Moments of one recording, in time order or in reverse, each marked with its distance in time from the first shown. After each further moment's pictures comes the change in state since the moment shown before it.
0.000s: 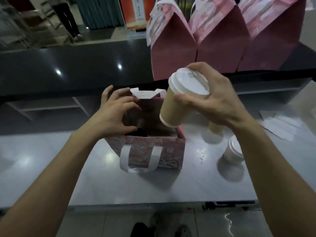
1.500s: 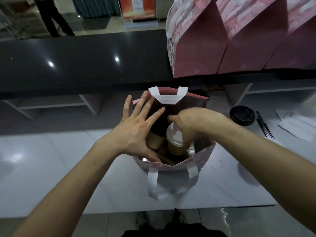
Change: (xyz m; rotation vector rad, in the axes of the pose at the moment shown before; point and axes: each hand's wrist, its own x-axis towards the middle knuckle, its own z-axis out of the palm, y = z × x) left_hand -0.015 -0.018 0.034 0.120 -0.226 0.107; right_hand 0.060 0.013 0.140 -1.027 -0.973 0.061
